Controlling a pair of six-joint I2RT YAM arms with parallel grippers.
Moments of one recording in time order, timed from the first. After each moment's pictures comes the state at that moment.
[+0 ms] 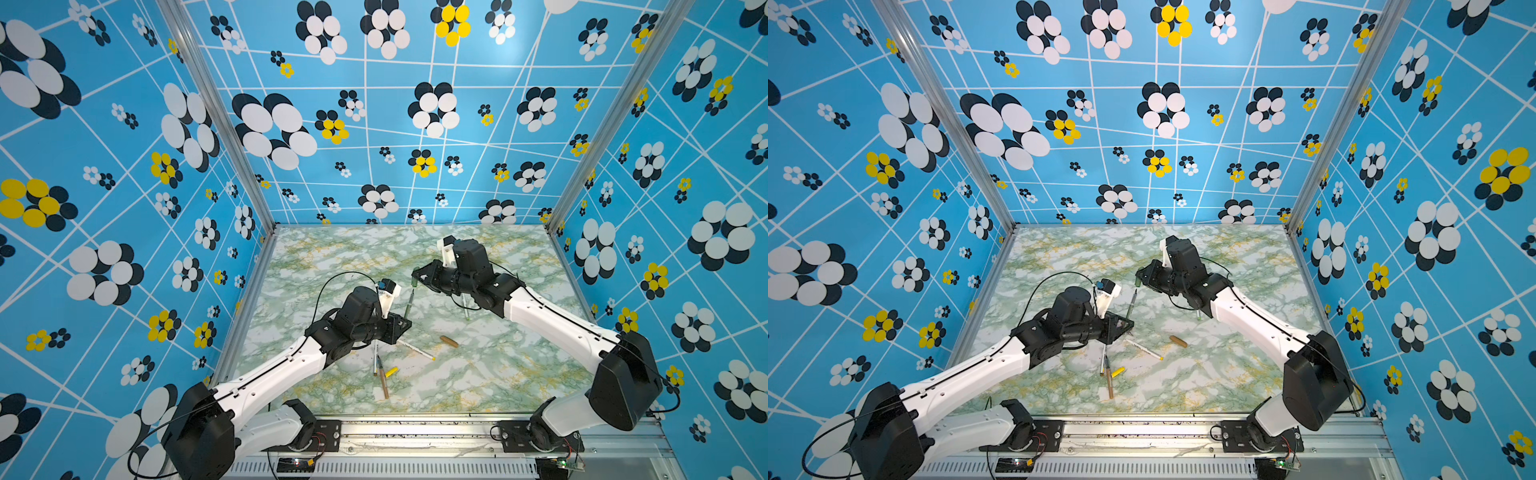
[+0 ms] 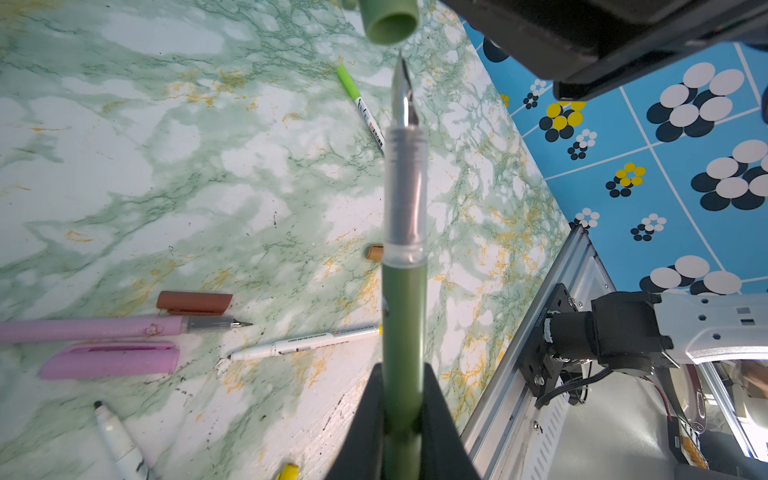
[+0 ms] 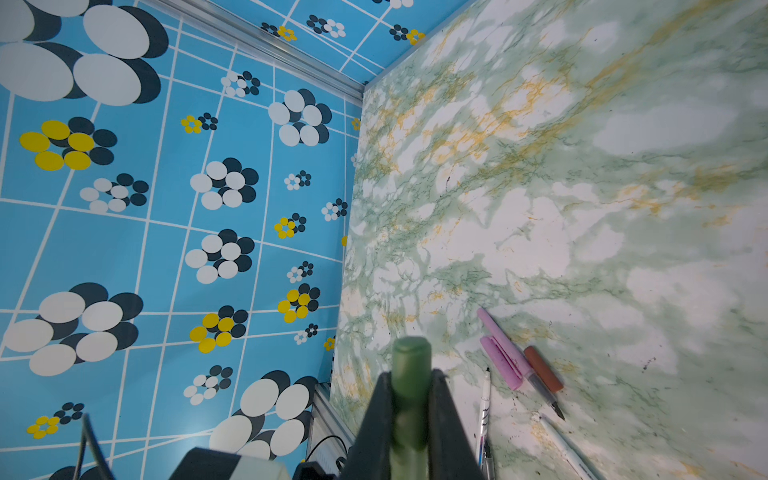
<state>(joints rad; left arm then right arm) -0.70 1.14 0.74 -0.18 0.37 -0.51 0.63 1.51 1.19 -0.19 -0.30 0.91</state>
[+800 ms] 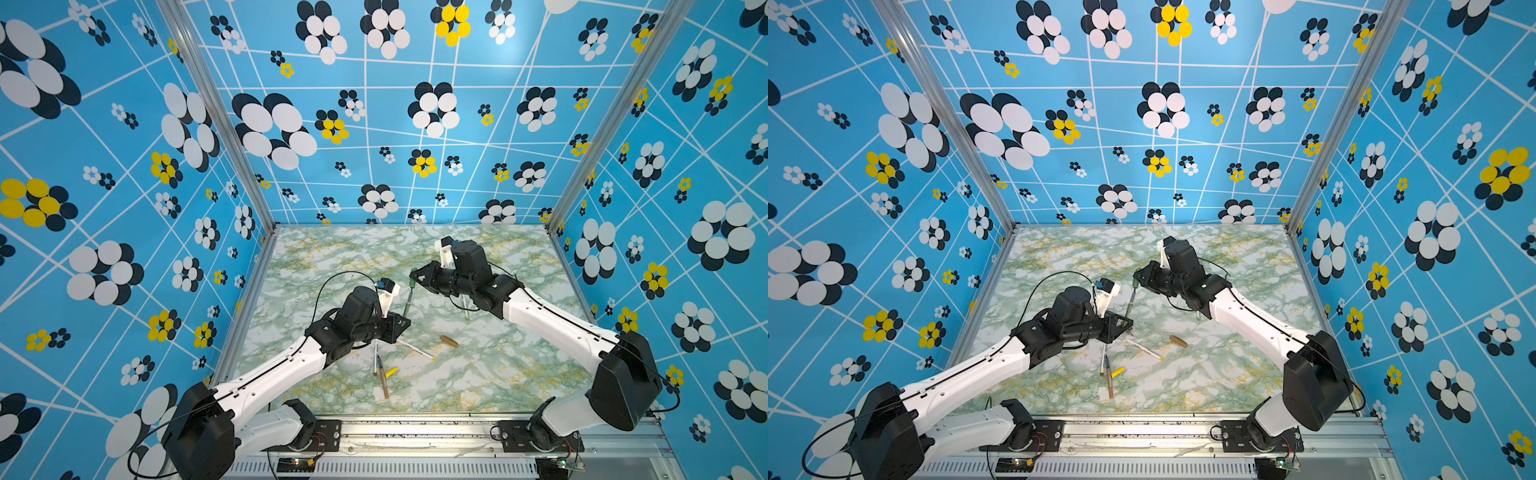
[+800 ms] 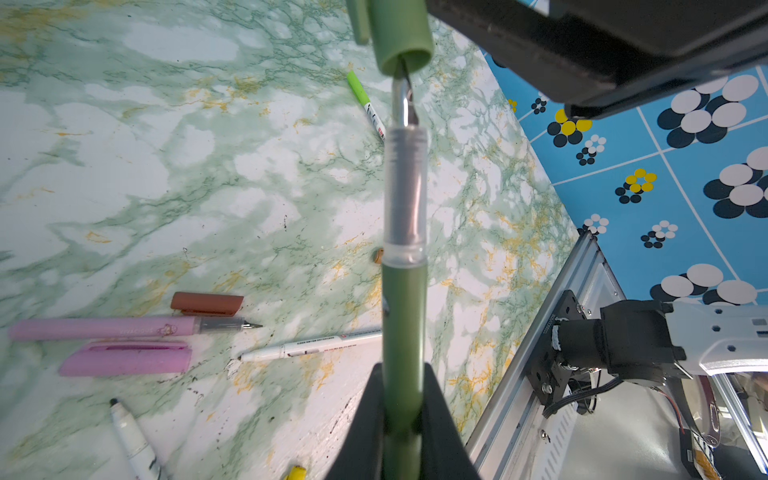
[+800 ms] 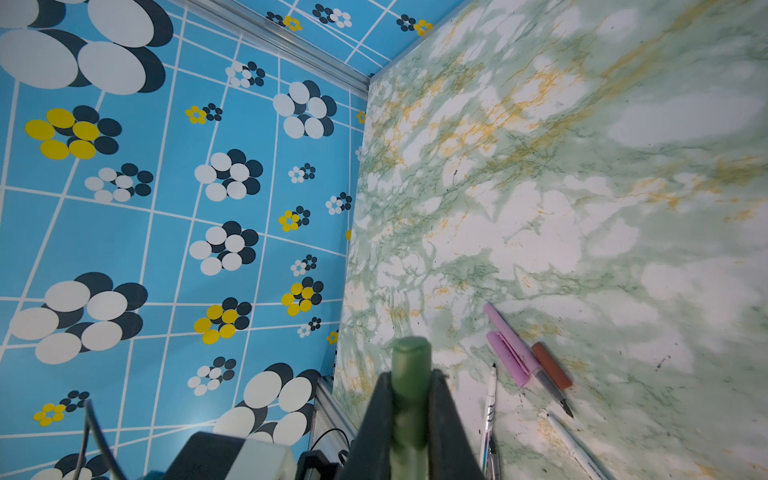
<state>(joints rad) -0.70 1.14 0.74 -0.18 0.34 -0.51 0.65 1.51 1.18 -0.18 -0.30 0.91</state>
